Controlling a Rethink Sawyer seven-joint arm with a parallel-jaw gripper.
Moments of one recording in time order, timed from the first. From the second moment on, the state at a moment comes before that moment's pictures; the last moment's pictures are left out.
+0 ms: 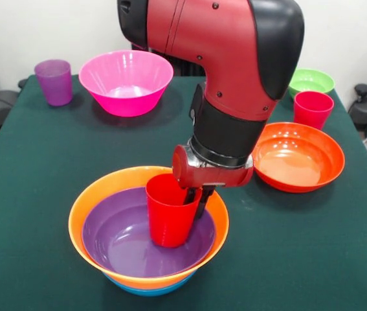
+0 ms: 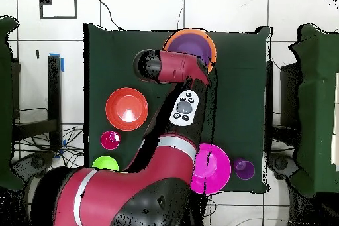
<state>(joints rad) 0.01 -0.21 -0.33 1.06 0.14 0.60 1.30</state>
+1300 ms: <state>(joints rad) -0.05 -0.28 -0.28 1.07 0.12 0.66 1.30</state>
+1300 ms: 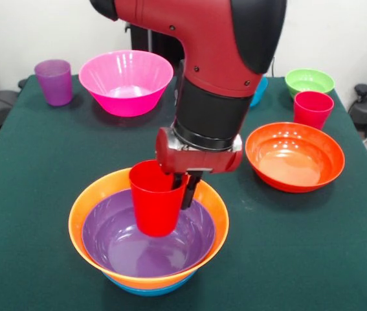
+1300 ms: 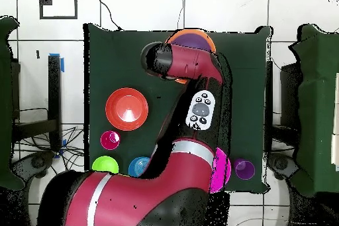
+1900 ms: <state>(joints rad) -0.05 -0.23 -0.28 1.07 0.12 0.66 1.30</state>
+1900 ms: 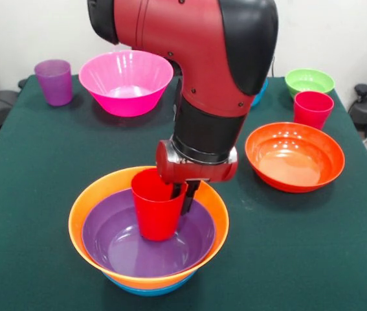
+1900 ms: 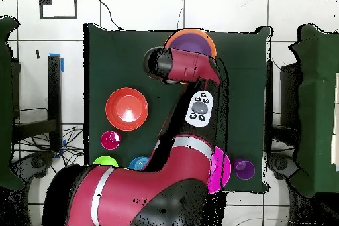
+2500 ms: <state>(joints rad) -0.04 -0.22 -0.28 1.06 0.12 0.66 1.30</state>
